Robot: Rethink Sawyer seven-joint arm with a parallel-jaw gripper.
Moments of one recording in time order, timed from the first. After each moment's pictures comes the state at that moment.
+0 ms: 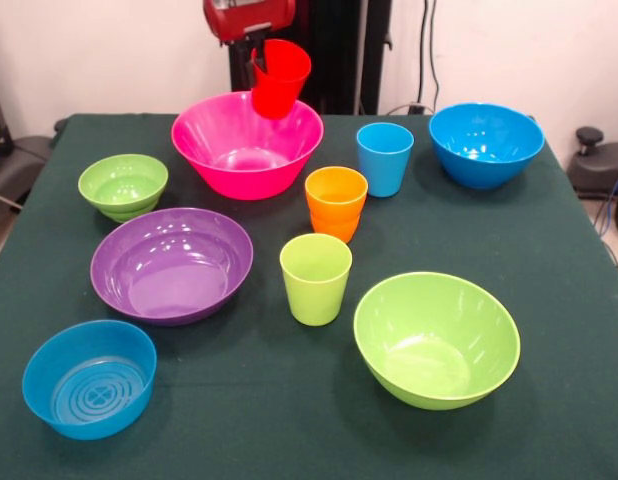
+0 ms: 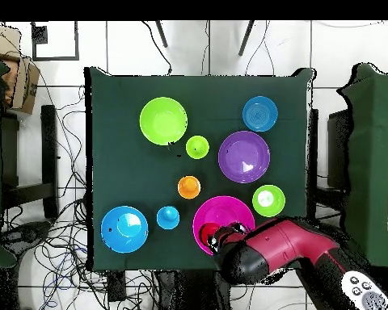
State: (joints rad) arm -1.08 -0.85 0.88 2.28 -0.91 0.57 1.78
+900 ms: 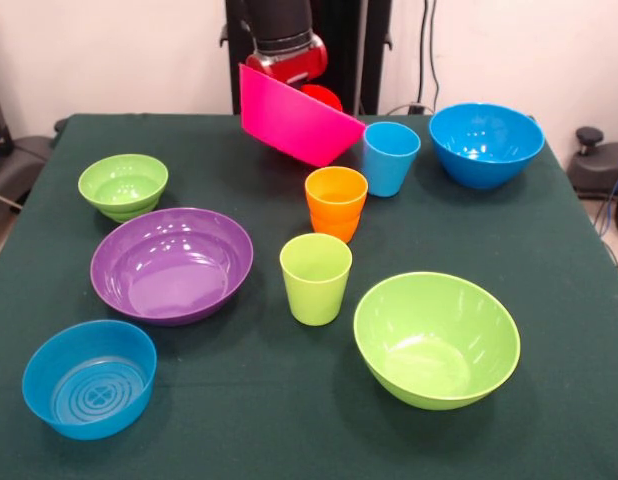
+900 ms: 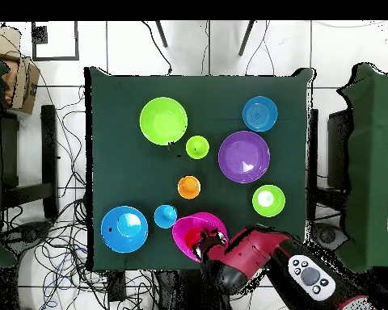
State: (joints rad) arm -0.79 -0.65 0.48 2.19 -1.25 0.15 1.90
